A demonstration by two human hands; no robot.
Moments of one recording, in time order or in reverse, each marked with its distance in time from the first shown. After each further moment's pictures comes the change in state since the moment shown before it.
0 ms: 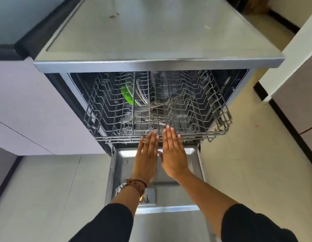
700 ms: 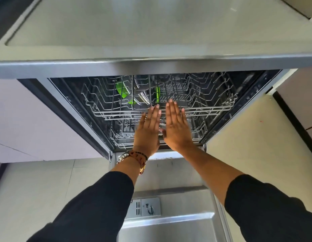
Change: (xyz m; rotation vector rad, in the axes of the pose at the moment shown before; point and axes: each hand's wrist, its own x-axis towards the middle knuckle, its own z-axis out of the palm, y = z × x) left_hand 0.125 -0.057 0.027 -0.029 -0.091 0.076; right_hand 0.131 0.012 0.003 -0.032 -0.018 -0.069
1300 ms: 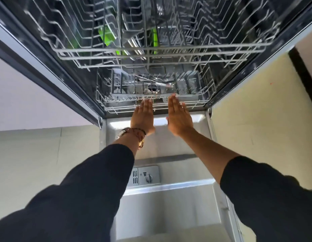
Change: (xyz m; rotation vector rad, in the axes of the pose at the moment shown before) left_hand -0.008 0.013 0.139 -0.166 -0.502 -0.070; right_hand -0.039 0.022 0.147 -0.049 -0.349 0.117
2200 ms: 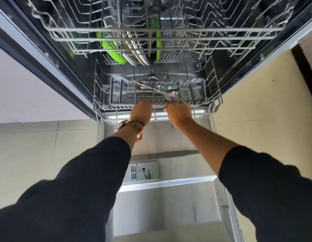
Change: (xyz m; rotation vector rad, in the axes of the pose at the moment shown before) left_hand 0.013 -0.002 0.015 -0.165 0.150 -0.051; right_hand 0.015 -0.005 0.008 -0.060 0.038 0.025
